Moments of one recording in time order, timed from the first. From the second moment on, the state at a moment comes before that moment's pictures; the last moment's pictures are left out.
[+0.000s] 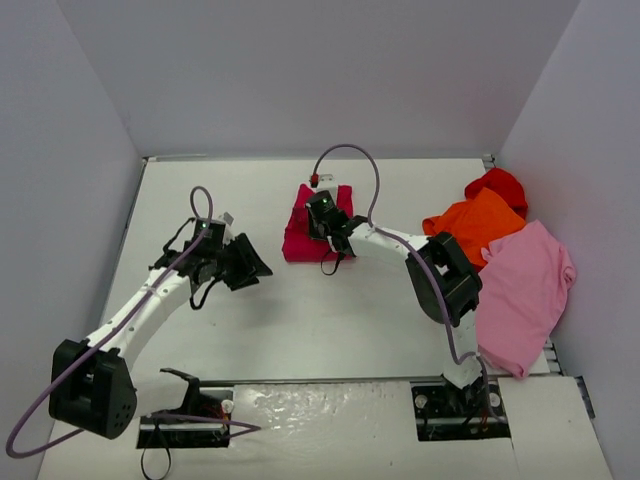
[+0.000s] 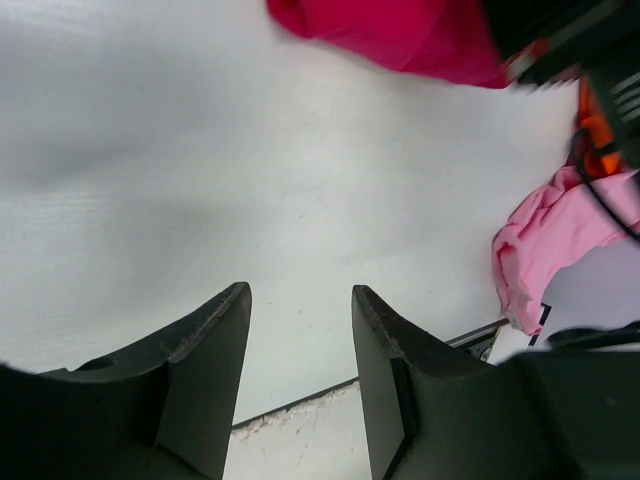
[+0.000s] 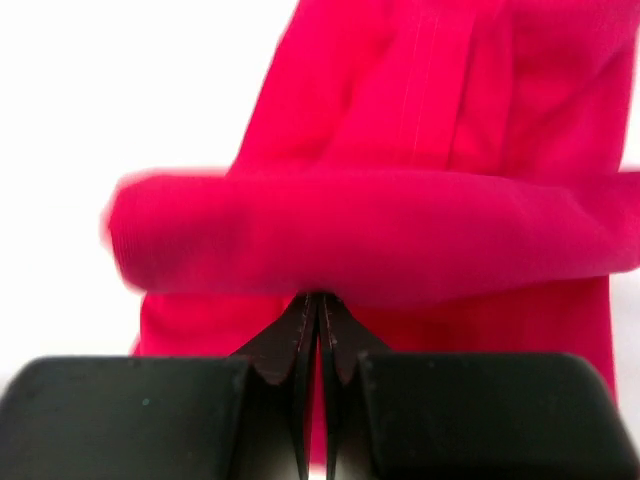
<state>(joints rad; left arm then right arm) -0.30 1.23 0.90 -0.54 0.32 -0.80 0.69 2.00 1.35 -0.03 0.28 0.42</state>
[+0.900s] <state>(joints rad) -0.30 1.20 0.74 -0.46 0.35 -0.82 0.56 2.17 1.51 -0.12 0.19 0.38</state>
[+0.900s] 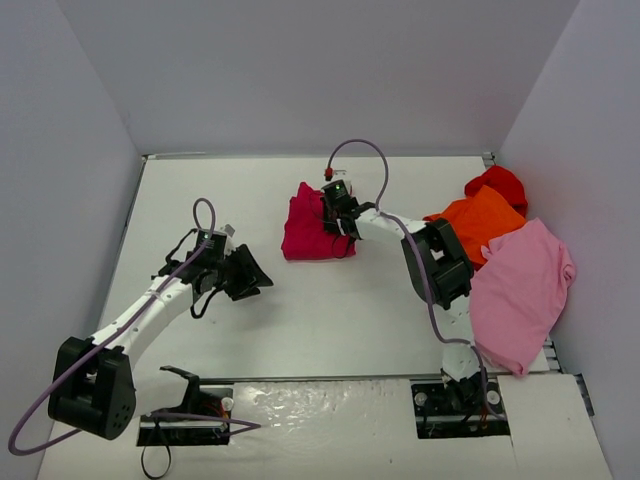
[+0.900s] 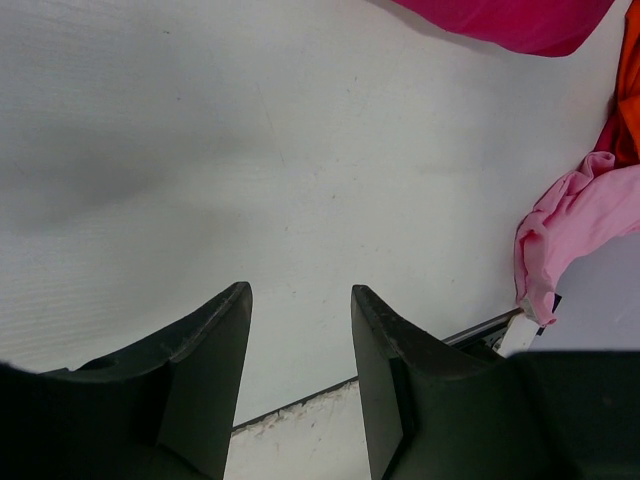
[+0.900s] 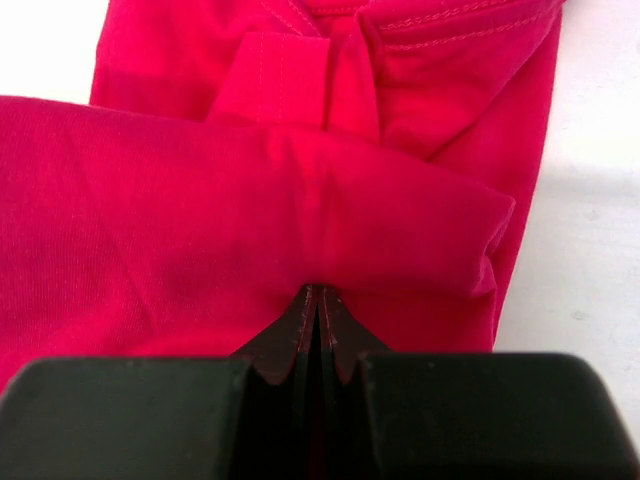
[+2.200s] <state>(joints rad) -0.30 1.08 0.62 -0.49 0.42 -0.81 1.13 1.31 0.65 -0.30 0.37 0.85</state>
